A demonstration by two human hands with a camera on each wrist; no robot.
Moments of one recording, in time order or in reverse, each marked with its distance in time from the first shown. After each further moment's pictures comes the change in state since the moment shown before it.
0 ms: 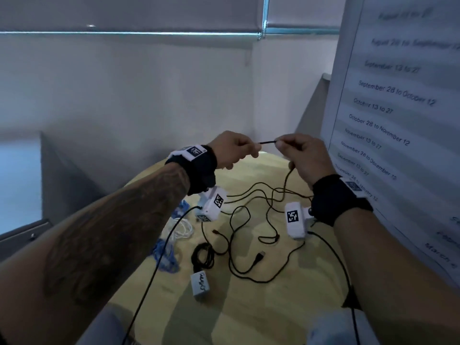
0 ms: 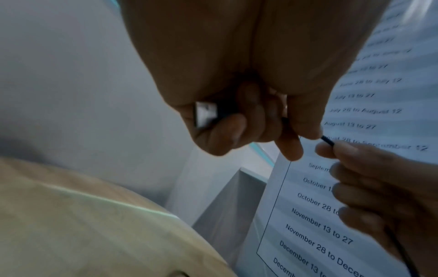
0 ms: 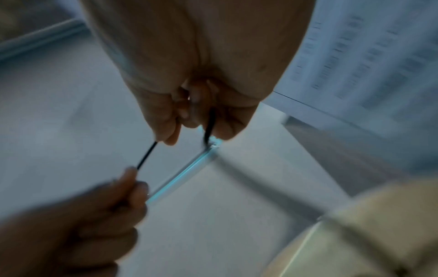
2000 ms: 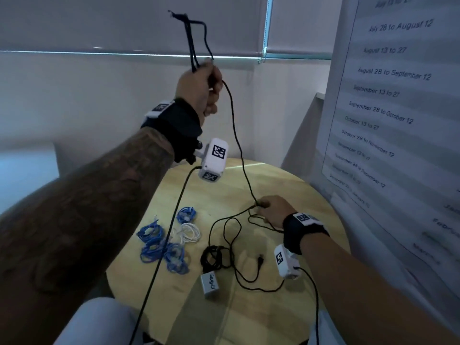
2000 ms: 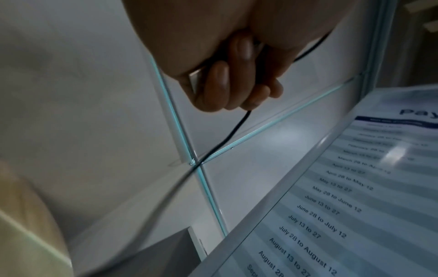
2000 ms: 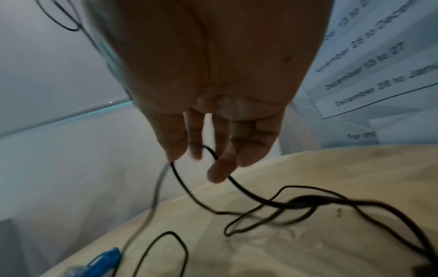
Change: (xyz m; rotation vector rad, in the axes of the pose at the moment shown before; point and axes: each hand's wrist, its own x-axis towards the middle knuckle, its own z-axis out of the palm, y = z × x) left_hand -0.033 0.068 -0.108 -0.853 0.461 0.135; right_hand -0.051 0.064 0.058 -0.599 -0.461 0.268
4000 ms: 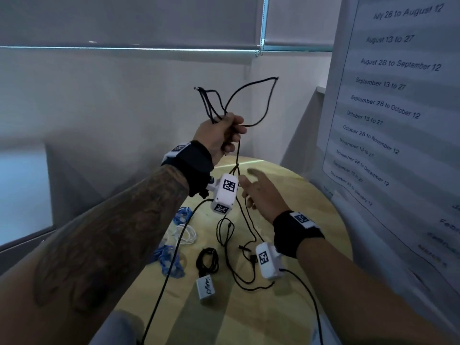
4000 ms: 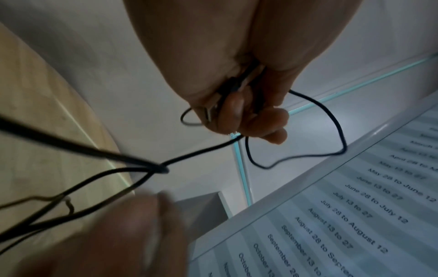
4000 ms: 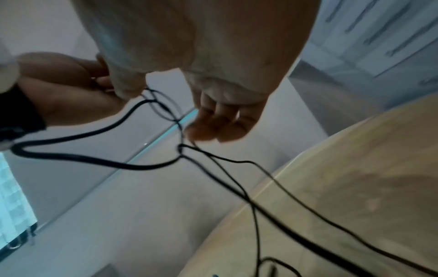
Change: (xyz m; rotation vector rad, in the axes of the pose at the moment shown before) left_hand -0.007 -0.095 0.007 -0.039 -0.121 -0.204; right_hand -0.005 -0.040 0.002 0.550 0.177 -0.157
